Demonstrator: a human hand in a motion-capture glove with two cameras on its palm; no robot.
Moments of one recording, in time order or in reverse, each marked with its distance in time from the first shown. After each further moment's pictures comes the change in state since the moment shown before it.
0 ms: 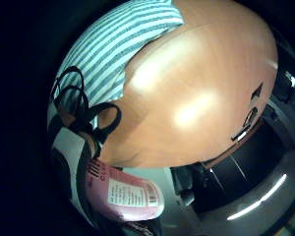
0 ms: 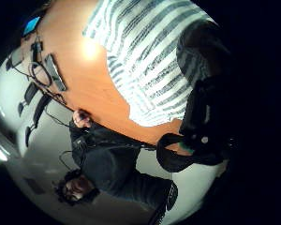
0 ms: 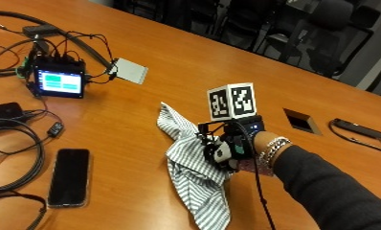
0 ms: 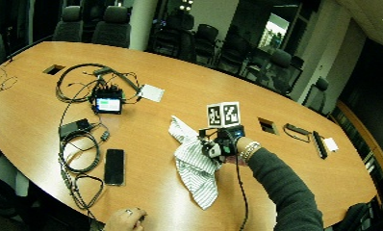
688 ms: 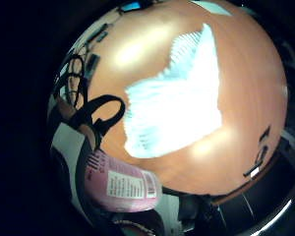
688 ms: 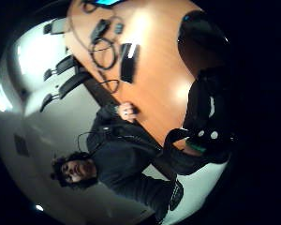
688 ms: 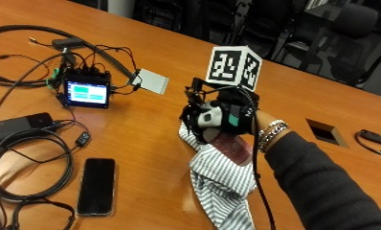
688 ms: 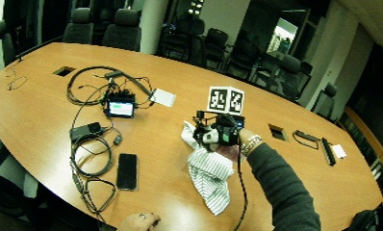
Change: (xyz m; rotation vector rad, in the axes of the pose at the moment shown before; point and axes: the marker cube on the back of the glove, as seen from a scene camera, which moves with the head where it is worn) arm -0.068 0.036 -0.073 0.255 -0.294 -0.339
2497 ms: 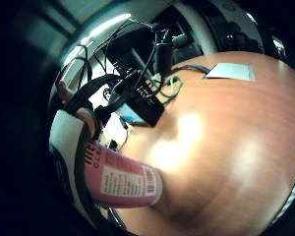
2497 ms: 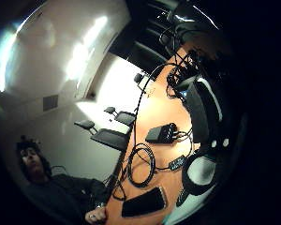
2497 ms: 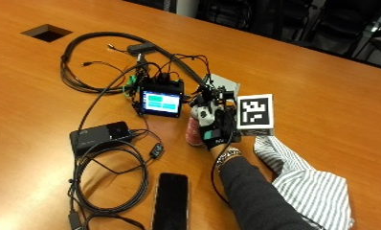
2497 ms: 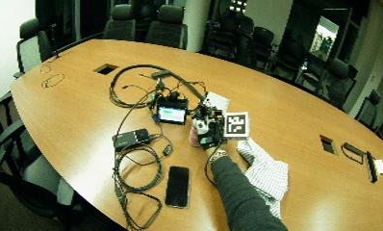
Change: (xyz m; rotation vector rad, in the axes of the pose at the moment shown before) arm 0.077 -0.060 0.008 1.252 -0.326 -0.082
